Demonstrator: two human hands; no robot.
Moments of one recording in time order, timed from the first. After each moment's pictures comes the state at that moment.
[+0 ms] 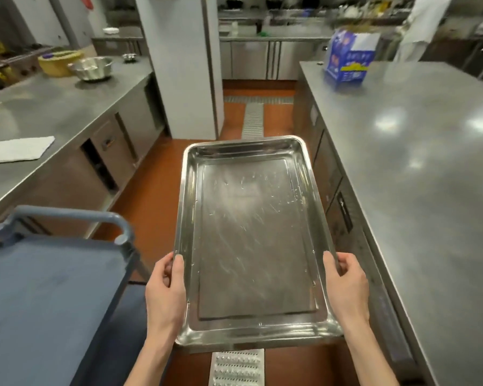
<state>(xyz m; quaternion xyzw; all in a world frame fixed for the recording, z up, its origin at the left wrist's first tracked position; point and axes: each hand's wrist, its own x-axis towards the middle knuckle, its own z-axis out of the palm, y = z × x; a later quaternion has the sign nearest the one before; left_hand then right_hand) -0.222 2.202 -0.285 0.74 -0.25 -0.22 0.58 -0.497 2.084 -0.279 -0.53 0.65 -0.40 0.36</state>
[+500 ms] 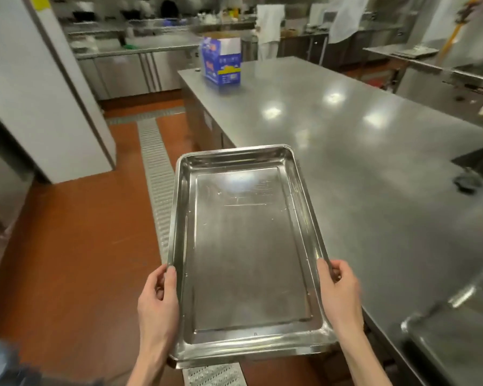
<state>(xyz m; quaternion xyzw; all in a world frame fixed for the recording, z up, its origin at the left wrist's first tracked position) -0.264 2.061 -0.295 0.67 -0.41 -0.34 0.52 -0.571 2.075 -0.301 -0.36 0.76 -0.47 0.26</state>
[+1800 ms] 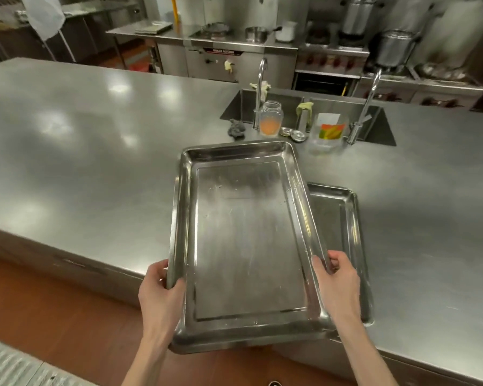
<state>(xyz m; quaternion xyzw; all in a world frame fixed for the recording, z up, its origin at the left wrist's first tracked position) -0.620 2.000 -0.301 0.47 -0.67 -0.51 0.26 -0.807 2.245 -0.316 -0.01 0.86 -0.51 0.03</state>
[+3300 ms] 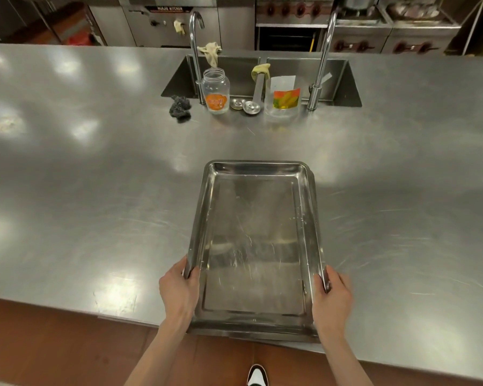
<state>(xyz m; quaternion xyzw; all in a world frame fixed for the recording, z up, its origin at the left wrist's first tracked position) -0.816 2.074 -0.422 0.43 -0.79 -0.41 0.15 -0.914 2.357 -0.474 0.08 0.90 -0.42 -0.06</state>
